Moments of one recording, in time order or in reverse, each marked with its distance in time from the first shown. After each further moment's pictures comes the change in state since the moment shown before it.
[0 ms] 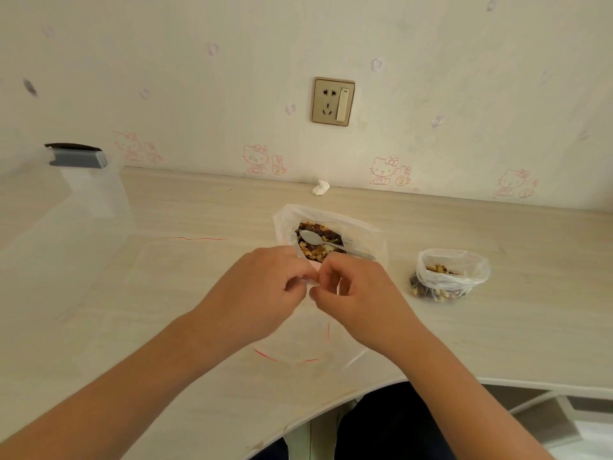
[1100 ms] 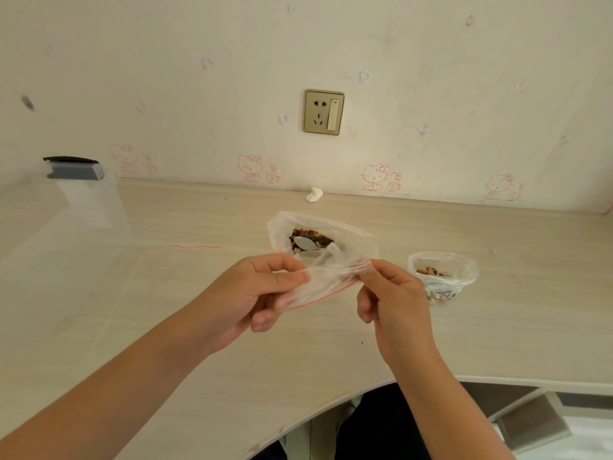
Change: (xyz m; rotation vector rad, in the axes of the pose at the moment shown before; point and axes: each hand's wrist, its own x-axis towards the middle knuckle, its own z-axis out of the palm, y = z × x) left_hand -0.005 -0.010 -0.006 -1.239 -0.295 -0.356; right_hand -0.018 0.027 -0.006 0.864 0.387 0.292
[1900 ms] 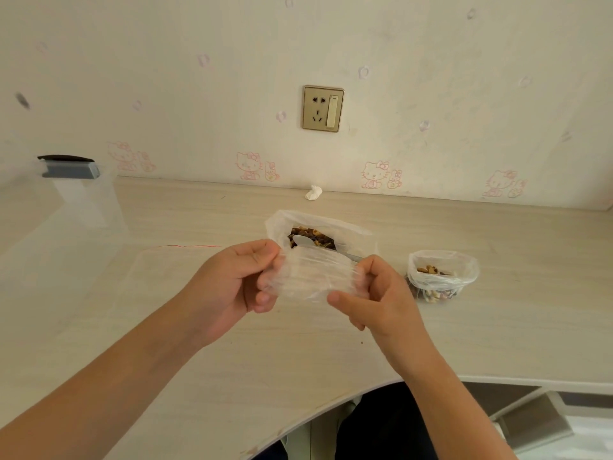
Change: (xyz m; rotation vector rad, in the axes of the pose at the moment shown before) left_hand 0.004 0.006 -0.005 -0.109 0.112 0.116; right_hand -0.002 0.004 -0.005 -0.178 -0.270 -0.080
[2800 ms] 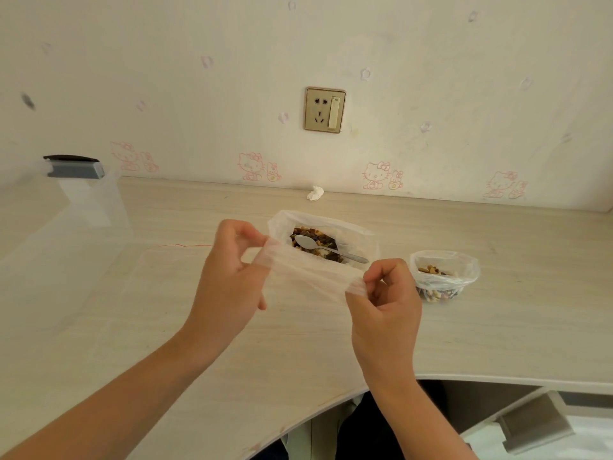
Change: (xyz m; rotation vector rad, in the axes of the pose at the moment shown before) left_hand -0.004 -0.017 0.006 0.587 0.504 0.365; right_hand -0.014 0.000 0.039 -0.111 0.465 -0.271
